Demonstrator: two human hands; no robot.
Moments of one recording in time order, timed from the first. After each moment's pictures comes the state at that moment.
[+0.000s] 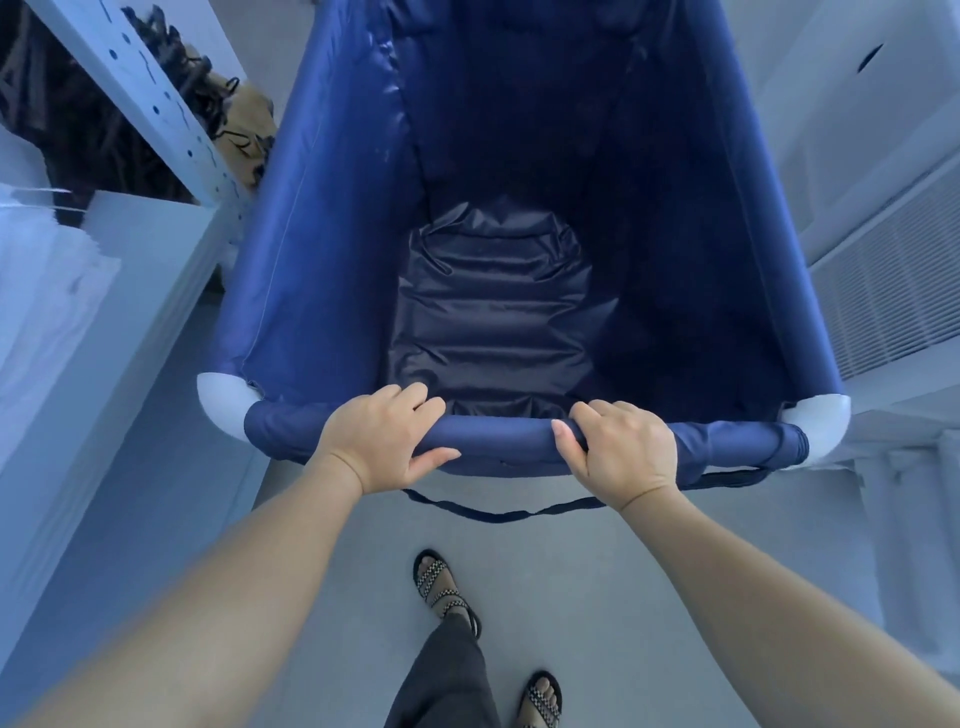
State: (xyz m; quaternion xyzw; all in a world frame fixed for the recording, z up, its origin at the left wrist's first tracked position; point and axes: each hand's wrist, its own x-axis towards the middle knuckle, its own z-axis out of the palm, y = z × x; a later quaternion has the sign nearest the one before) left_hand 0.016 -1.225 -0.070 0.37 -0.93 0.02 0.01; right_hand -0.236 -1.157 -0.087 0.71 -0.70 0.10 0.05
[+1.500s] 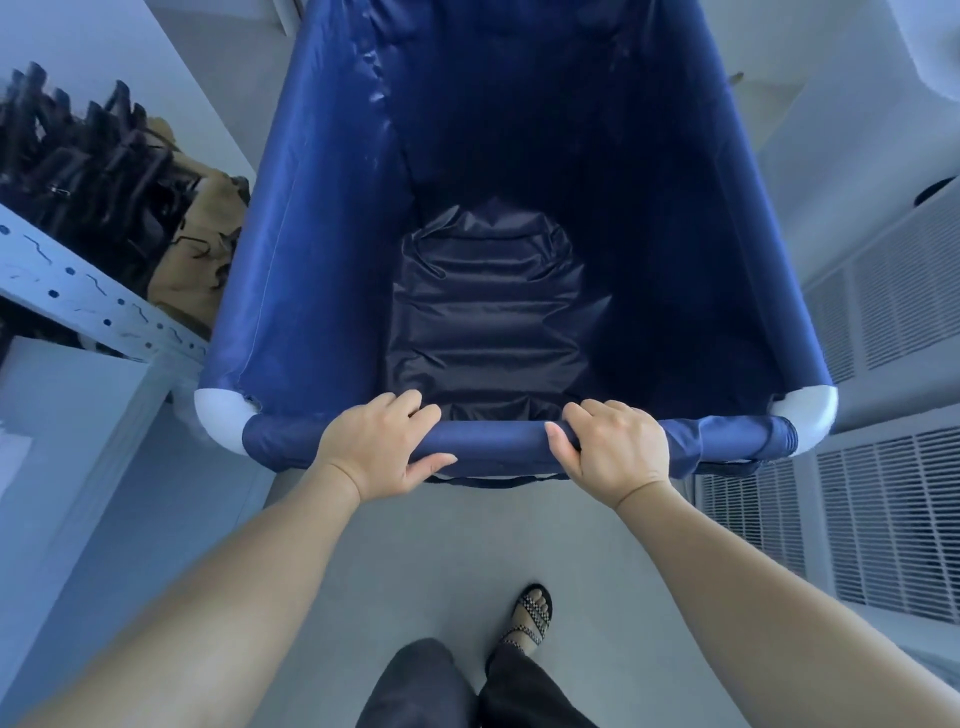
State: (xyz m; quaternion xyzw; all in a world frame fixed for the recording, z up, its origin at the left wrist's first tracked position) left_hand -0.091 -1.527 -0.066 0.42 -0.91 0.01 0.00; right_hand -0.346 -1.476 -0.084 0.73 -0.67 0.12 0.04
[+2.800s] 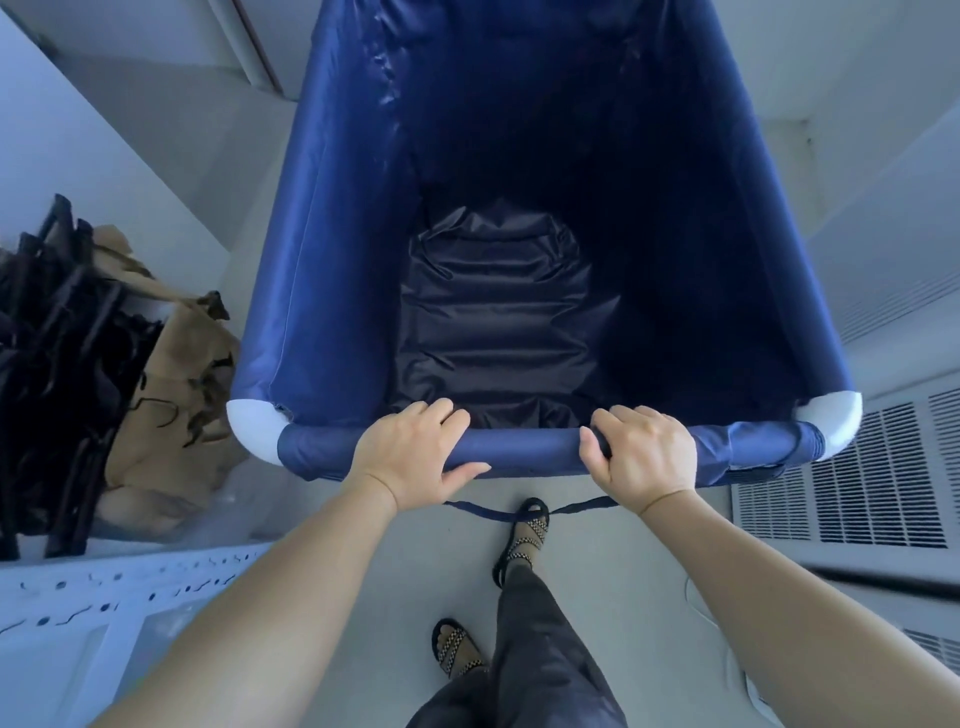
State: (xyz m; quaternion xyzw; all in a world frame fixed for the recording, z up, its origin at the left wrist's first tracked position) left_hand -0.125 -1.855 -0.072 0.39 -0.92 -0.03 -0.01; right_hand -0.376 -1.785 -0.086 0.69 -0.71 0.11 0.04
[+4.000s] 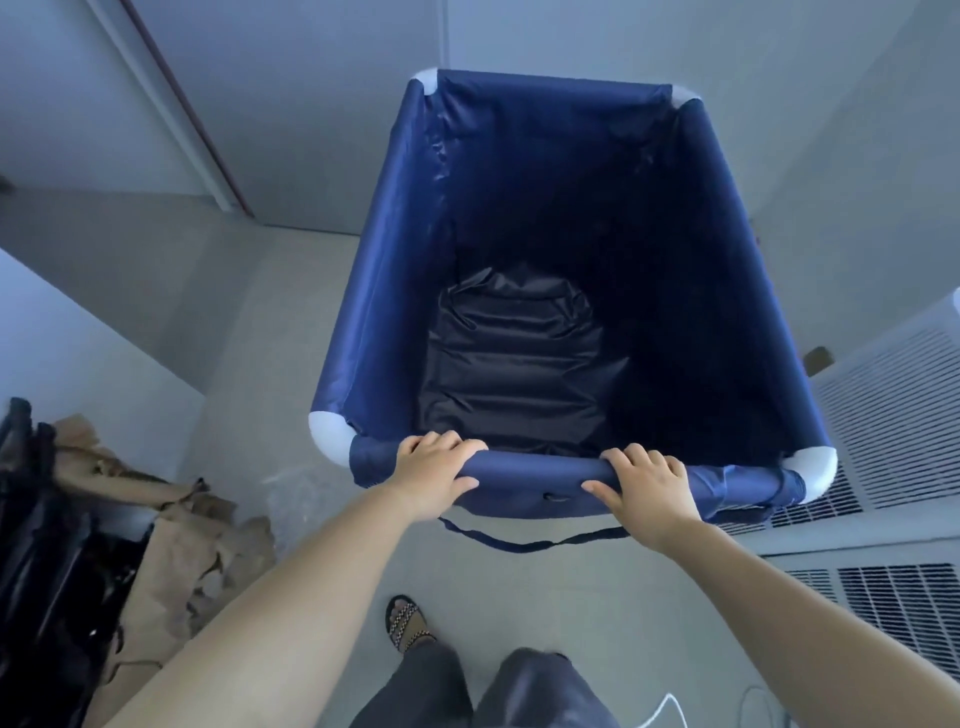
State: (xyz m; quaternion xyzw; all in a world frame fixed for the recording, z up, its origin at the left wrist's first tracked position) left_hand -0.150 -2.167 -0.046 0.41 -0.87 -0.23 -0.13; right_hand -0.404 -2.047 -0.062 0.60 -0.78 -0.11 -0.11
